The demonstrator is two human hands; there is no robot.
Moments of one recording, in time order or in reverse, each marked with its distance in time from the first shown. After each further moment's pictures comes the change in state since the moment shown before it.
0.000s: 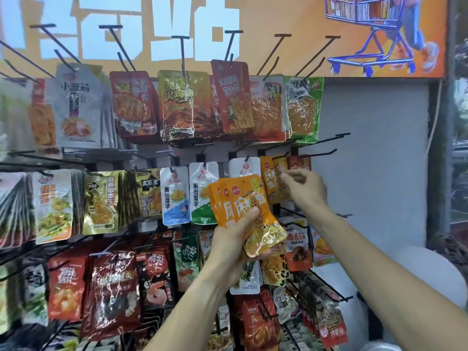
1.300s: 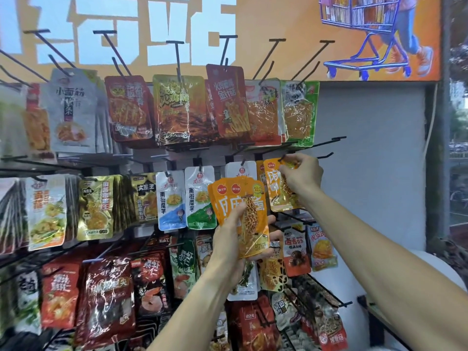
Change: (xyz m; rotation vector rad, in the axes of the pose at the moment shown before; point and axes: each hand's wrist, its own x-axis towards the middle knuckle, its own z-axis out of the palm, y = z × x) left_hand 0.007 0.001 0.011 -0.032 -0.124 -0.014; right_hand 0.048 -0.018 0.008 -0.052 0.168 -0.063
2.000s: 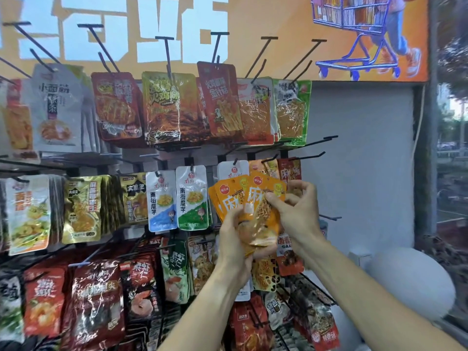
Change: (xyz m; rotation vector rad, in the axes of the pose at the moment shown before) left_hand 0.010 -0.016 0.018 -0.065 0.127 0.037; right_hand -0.099 0.012 -0.026 0.552 -0.147 0.180
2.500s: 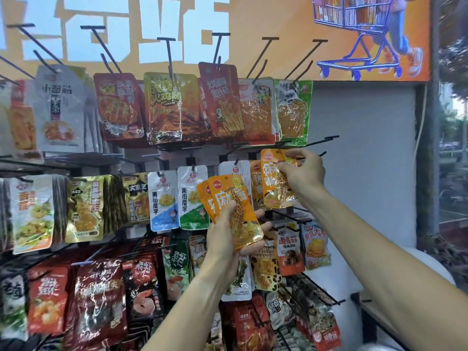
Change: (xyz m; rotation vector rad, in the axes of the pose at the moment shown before) left_hand 0.001 0.015 -0.015 0.026 -0.063 0.033; right_hand 0.076 -0.037 0.005 -0.390 0.120 -0.145
